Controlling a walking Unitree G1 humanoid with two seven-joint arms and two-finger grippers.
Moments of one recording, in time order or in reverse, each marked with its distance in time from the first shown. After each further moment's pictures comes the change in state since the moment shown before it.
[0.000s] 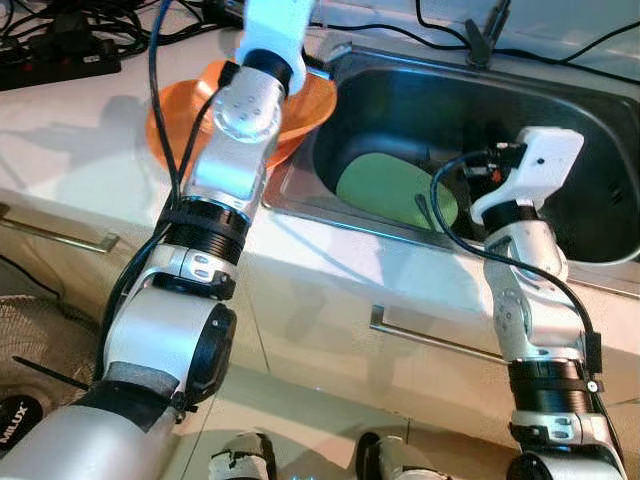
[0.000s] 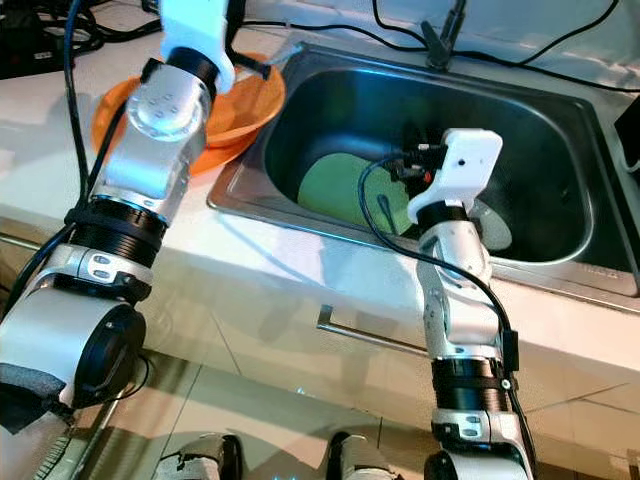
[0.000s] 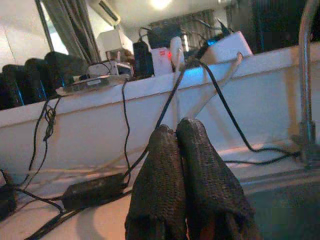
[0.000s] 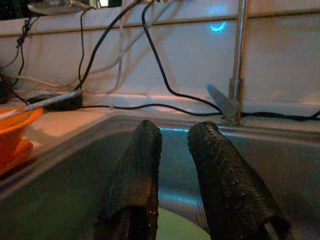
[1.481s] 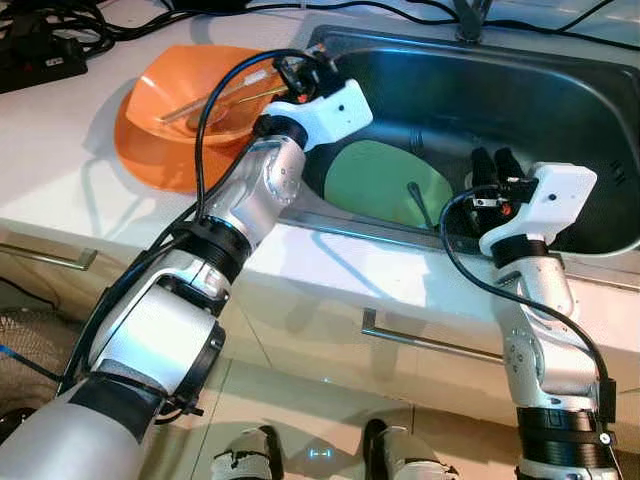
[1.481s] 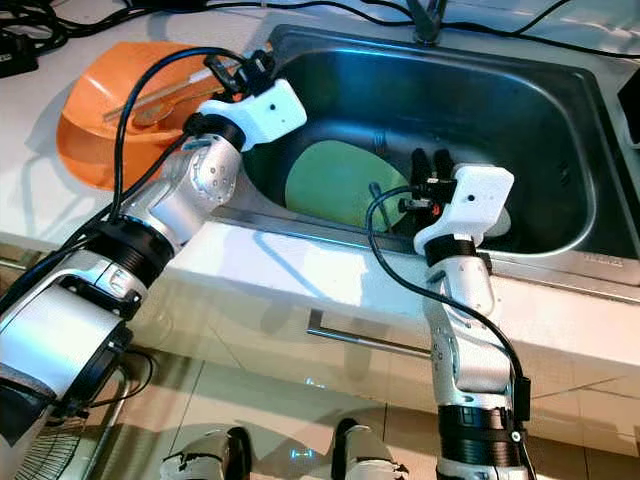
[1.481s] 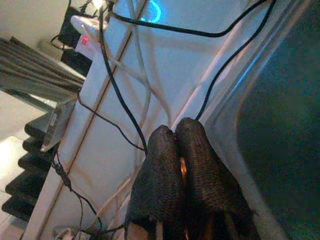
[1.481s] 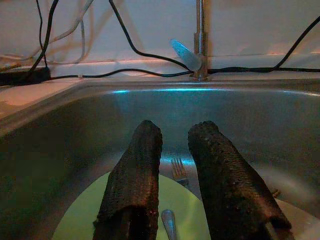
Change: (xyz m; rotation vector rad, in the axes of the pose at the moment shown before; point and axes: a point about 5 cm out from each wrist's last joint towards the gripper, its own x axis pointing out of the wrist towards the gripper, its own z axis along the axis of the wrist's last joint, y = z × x) left arm -0.019 -0.030 -0.060 0.840 0.073 -0.099; right arm -0.035 -0.004 -0.003 0.000 0.049 -0.055
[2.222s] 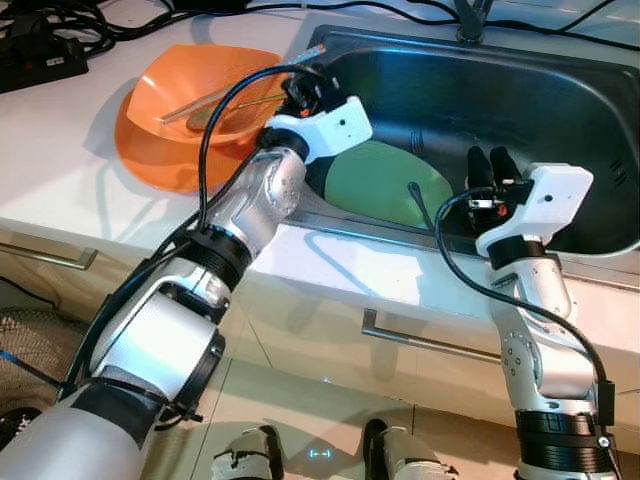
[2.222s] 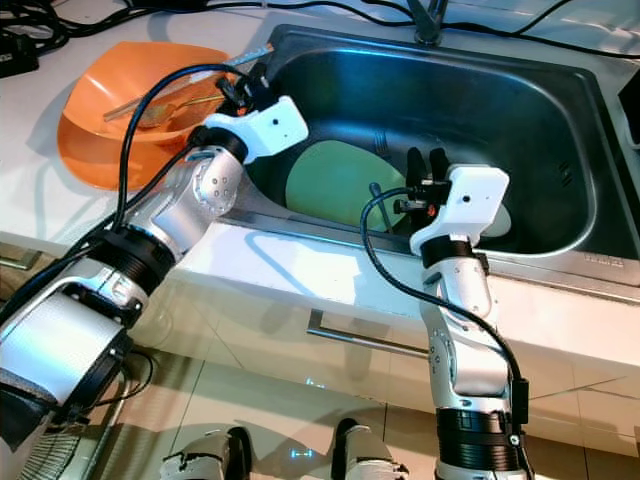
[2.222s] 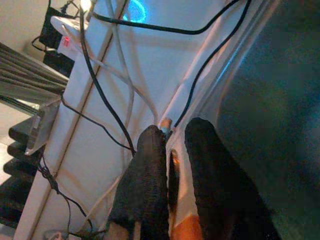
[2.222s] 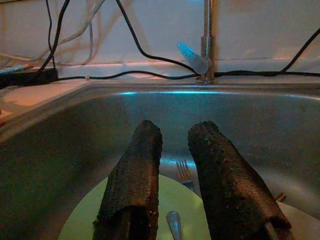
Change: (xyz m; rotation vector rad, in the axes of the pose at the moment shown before) left arm -0.006 -0.012 -0.003 0.026 -0.006 -0.057; right arm -0.004 0.005 0.002 -0.005 -0.008 0.017
